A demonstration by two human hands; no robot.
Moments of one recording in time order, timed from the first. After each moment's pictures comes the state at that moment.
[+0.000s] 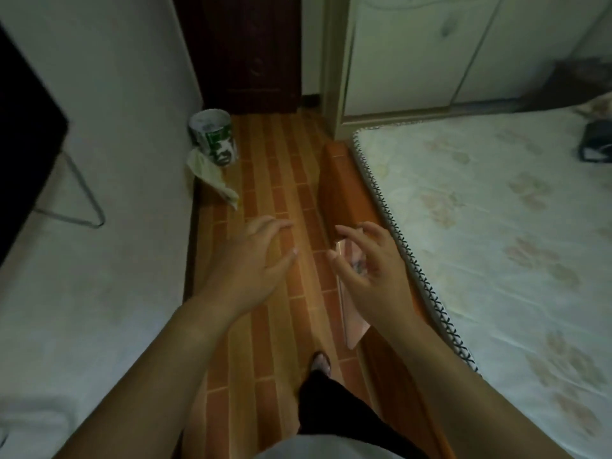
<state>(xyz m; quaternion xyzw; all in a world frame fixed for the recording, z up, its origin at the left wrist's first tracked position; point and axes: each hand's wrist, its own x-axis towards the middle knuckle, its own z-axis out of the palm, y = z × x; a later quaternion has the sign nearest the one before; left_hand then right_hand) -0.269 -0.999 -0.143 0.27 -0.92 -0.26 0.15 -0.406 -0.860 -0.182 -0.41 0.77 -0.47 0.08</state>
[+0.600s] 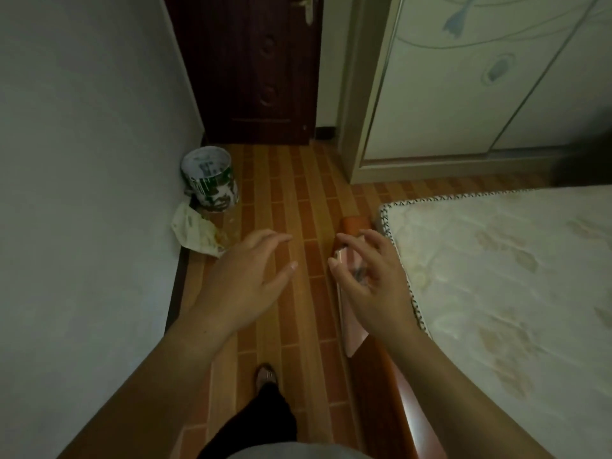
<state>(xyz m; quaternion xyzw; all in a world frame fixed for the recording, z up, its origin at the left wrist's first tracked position) -0.558 -1.369 -0.153 0.28 -0.91 -0.26 0.14 -0.710 -1.232 -0.183 -0.43 0.75 -0.49 0.08</state>
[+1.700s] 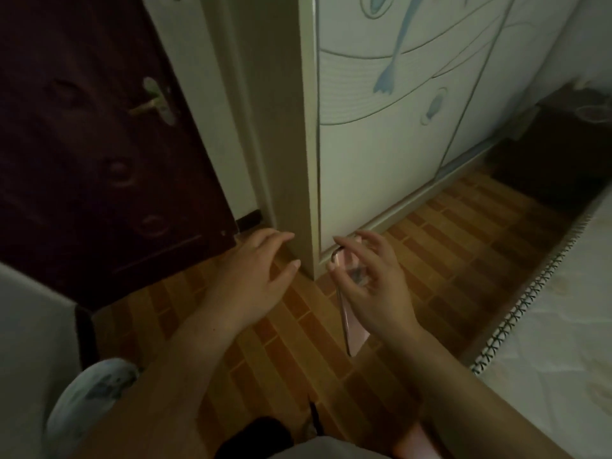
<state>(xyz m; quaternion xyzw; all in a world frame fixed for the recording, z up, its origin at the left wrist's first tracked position) -1.197 -1.958 -0.124 0.09 -0.96 -0.24 0.05 -1.259 -1.777 -0.176 -0.25 0.83 -0.50 -0.05</state>
